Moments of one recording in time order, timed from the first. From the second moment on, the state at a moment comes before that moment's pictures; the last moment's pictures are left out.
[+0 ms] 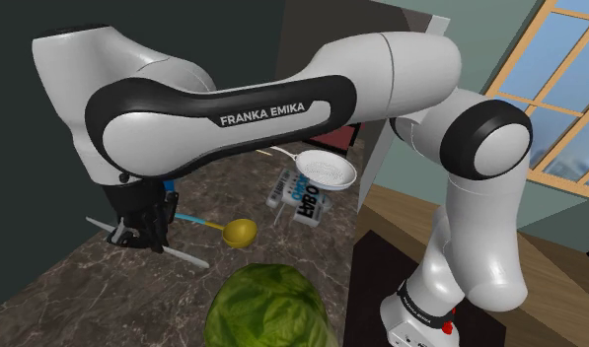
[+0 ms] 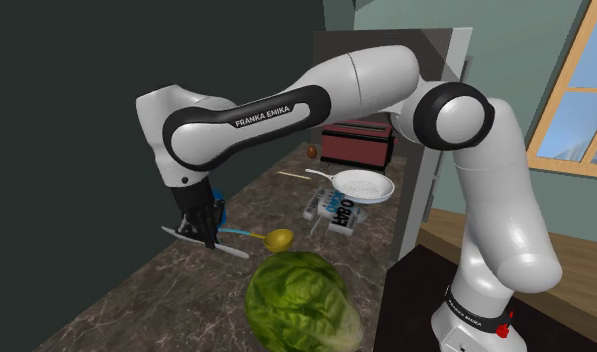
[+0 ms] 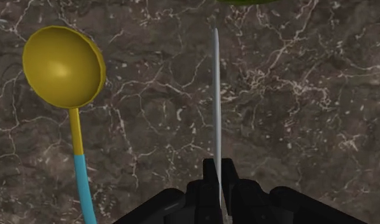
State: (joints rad) arm 0.60 0.44 0.30 -1.41 -0.10 1.69 0.44
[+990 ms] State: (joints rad) arm 0.60 0.48 0.29 -1.55 -0.12 1.87 0.44
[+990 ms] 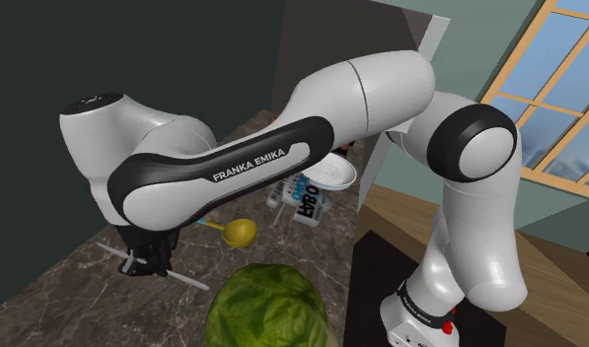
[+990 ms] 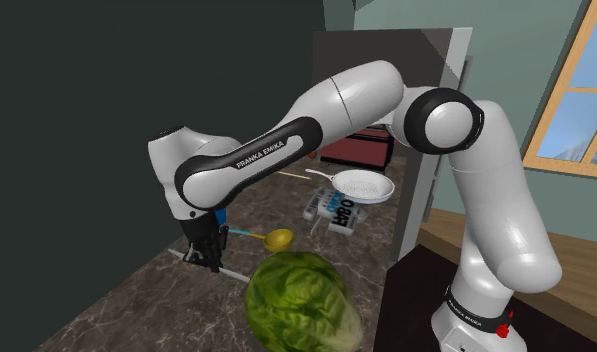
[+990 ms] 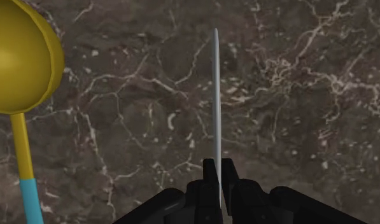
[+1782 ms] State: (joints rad) arm 0.60 0.48 0.29 -1.56 -0.12 1.88 0.44
